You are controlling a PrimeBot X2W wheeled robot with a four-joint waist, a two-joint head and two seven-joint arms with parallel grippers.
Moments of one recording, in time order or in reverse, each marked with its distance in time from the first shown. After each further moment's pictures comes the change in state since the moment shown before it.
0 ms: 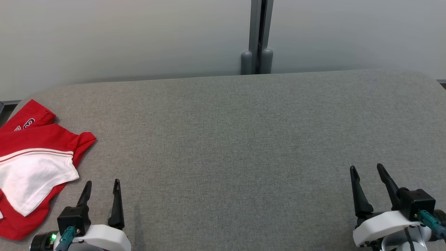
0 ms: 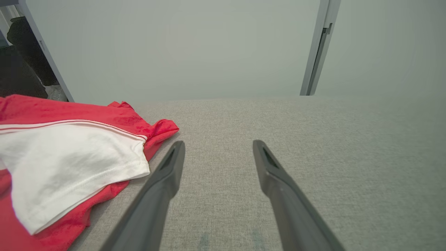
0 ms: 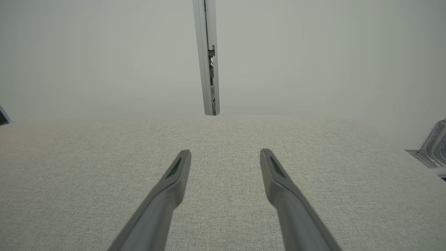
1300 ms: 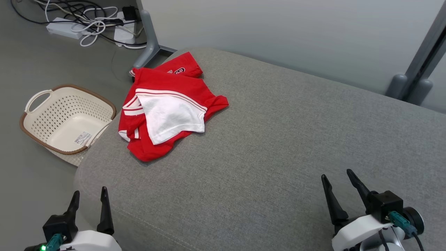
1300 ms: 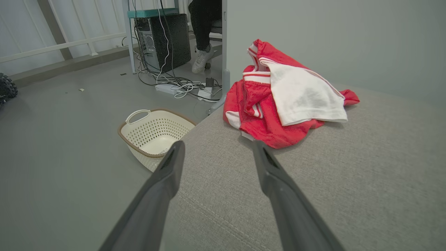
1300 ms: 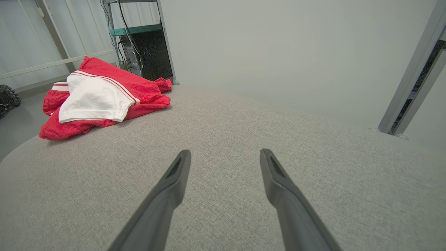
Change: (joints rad) left arm 0.012 -0.002 0.060 0.034 -0.035 -0.001 -0.003; right arm -0.015 -0.012 0.145 0.043 0.014 0.001 -0.004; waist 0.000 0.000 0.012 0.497
